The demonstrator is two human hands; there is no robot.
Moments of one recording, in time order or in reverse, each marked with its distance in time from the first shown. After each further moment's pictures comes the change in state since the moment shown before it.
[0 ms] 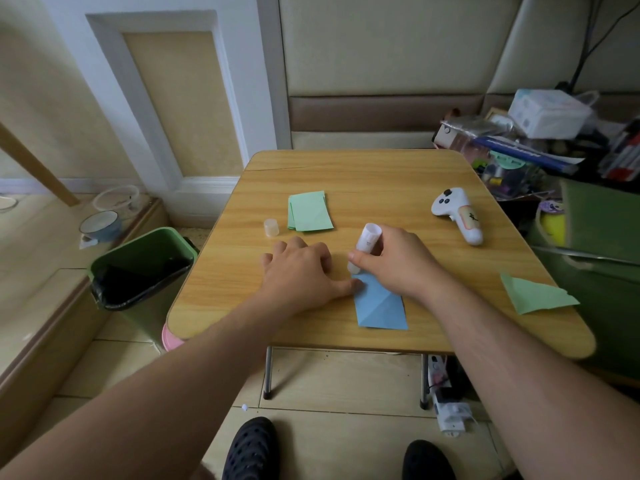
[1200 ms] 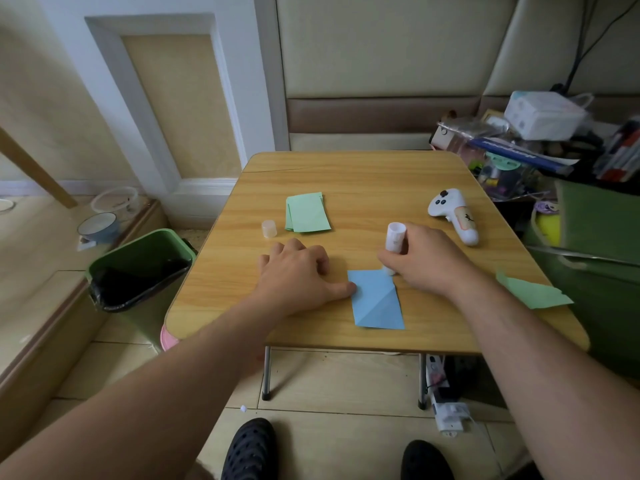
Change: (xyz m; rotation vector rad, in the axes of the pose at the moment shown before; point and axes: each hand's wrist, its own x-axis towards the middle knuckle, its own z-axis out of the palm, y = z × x) left_hand 0.000 -0.005 -0.002 -0.018 -0.040 0.012; right_hand -0.009 0.018 -0.033 -0.141 0.019 0.093
